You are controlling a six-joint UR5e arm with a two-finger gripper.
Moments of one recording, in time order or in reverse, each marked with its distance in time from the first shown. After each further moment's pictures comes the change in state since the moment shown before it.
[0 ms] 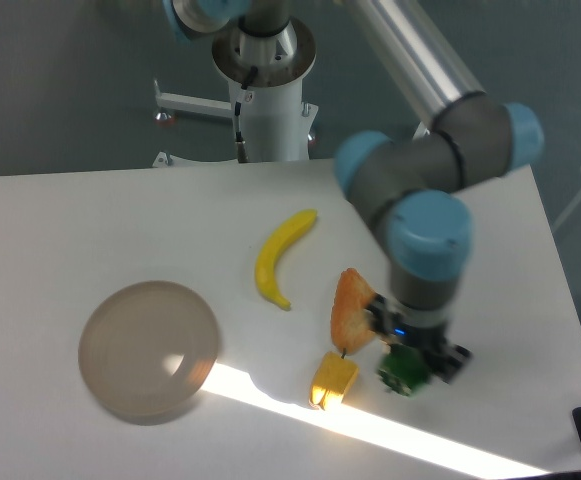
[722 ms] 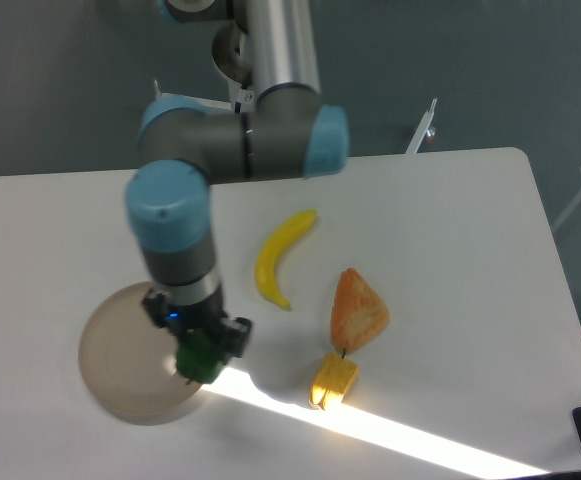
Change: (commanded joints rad) arm -0.250 -0.020 -0.092 0.089 -0.063 -0.470
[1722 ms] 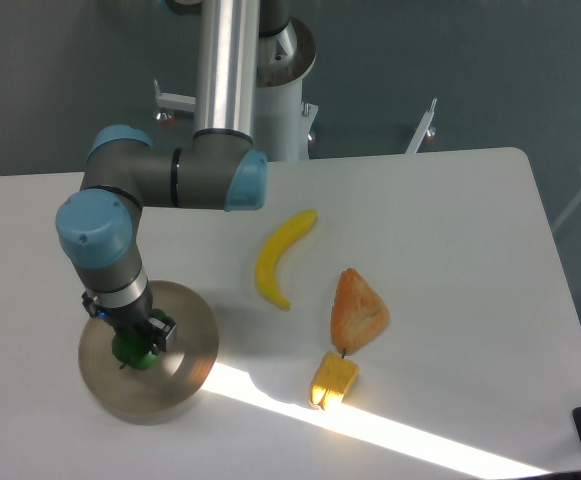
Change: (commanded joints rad) arm -0.084 0.020 -0.215 0.186 0.018 0.195
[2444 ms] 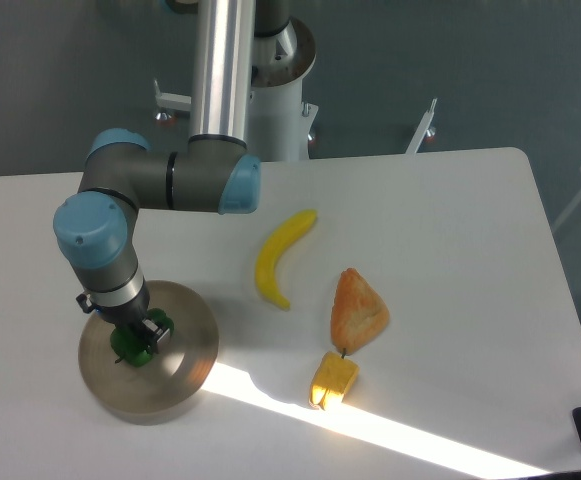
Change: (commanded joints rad) arm -0.002 -0.011 -0.032 0.008 0.000 0.022
